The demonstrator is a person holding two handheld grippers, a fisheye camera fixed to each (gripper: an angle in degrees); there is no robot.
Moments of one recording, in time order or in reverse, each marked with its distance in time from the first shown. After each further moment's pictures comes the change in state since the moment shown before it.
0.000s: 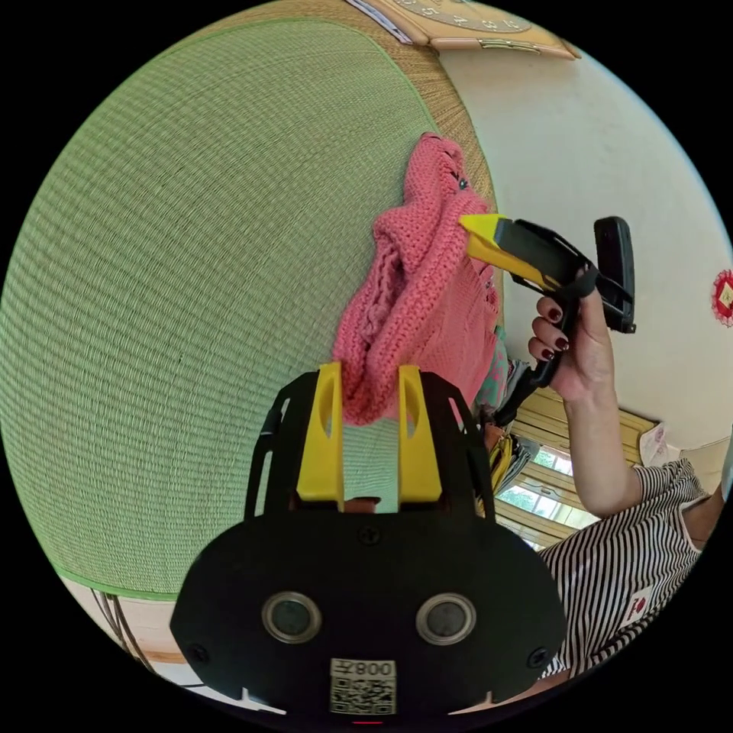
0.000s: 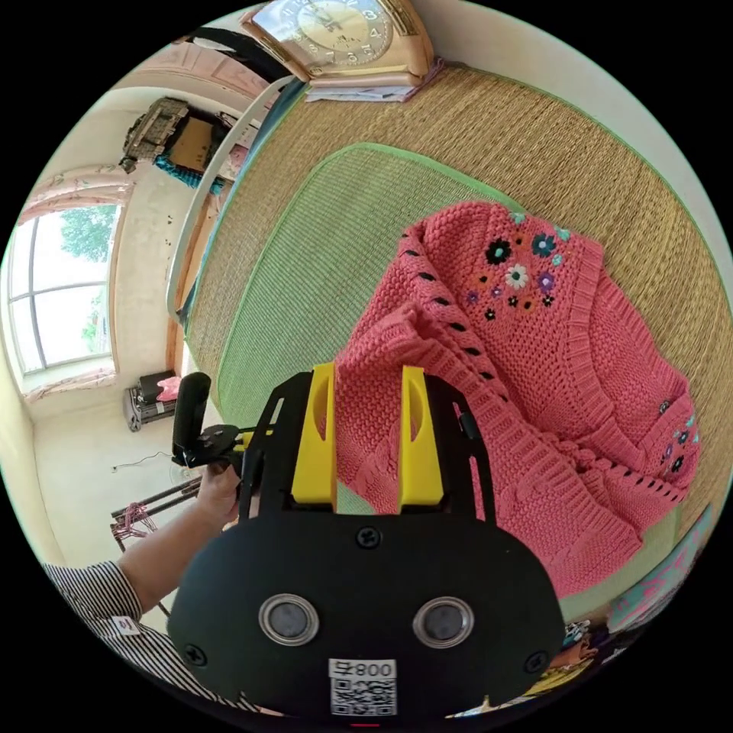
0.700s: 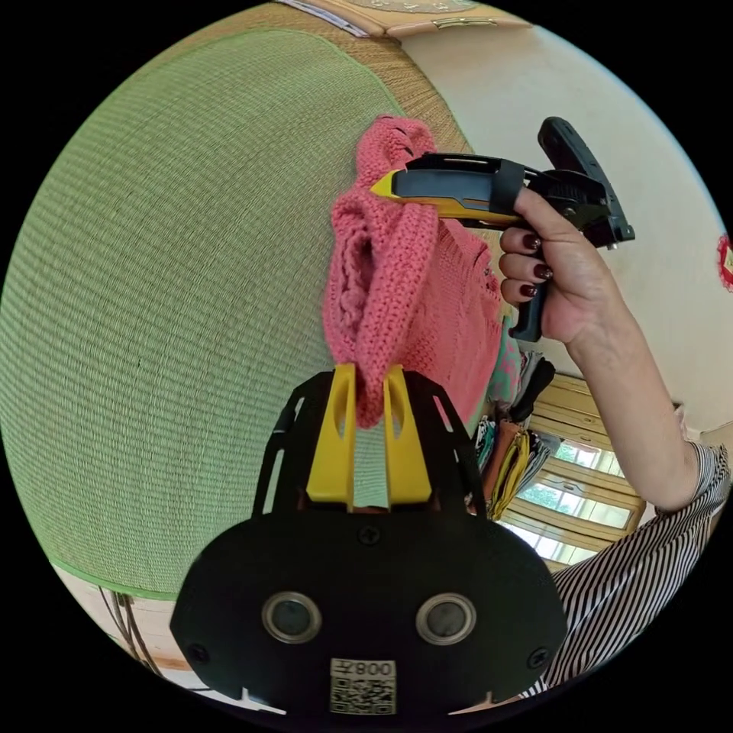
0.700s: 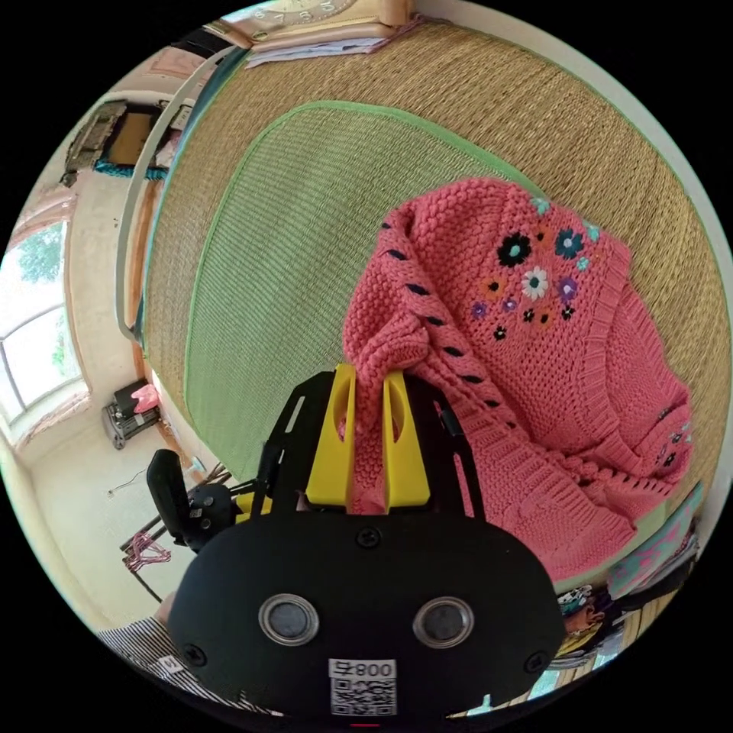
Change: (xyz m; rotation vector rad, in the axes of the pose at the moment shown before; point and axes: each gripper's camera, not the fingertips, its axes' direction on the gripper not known) left arm 0.061 0.052 0.082 0.049 -0.073 0.065; right arm 0.045 -0.017 0.019 -0.075 0.032 0.064
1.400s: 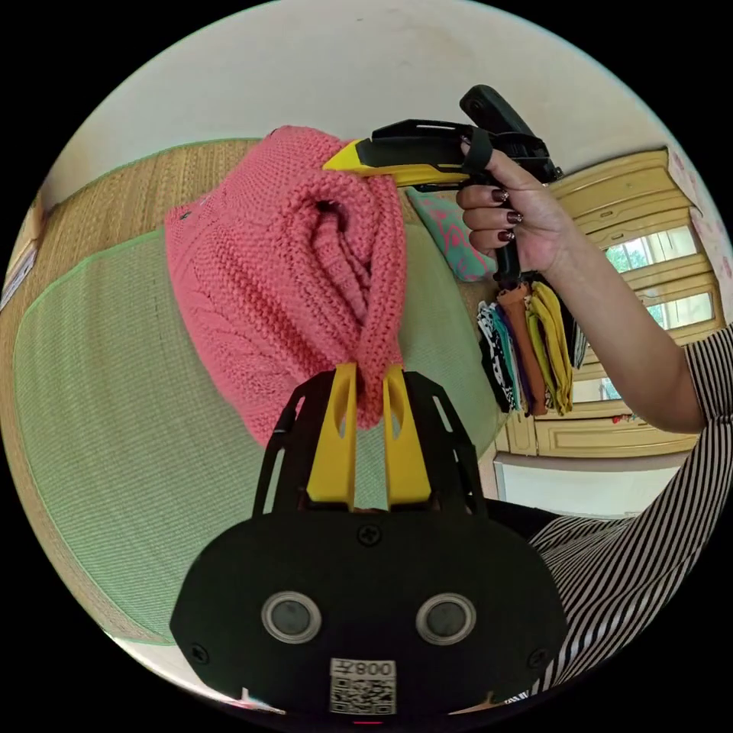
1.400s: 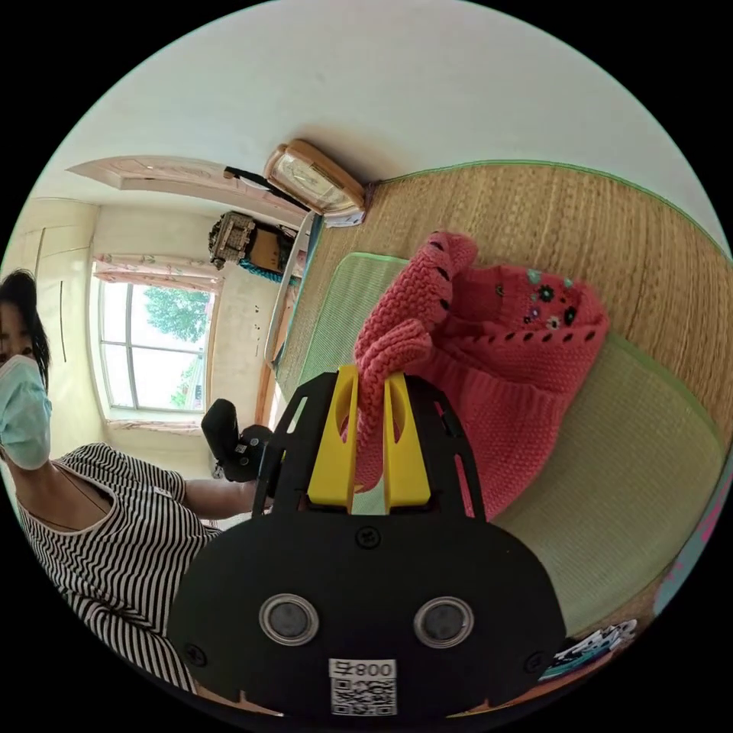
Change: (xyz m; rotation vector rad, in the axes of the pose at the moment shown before) left arm 0.267 0.083 0.179 -0.225 -0.256 0.701; right arm 0.307 0.259 -0.101 0.439 -0.449 -0.009
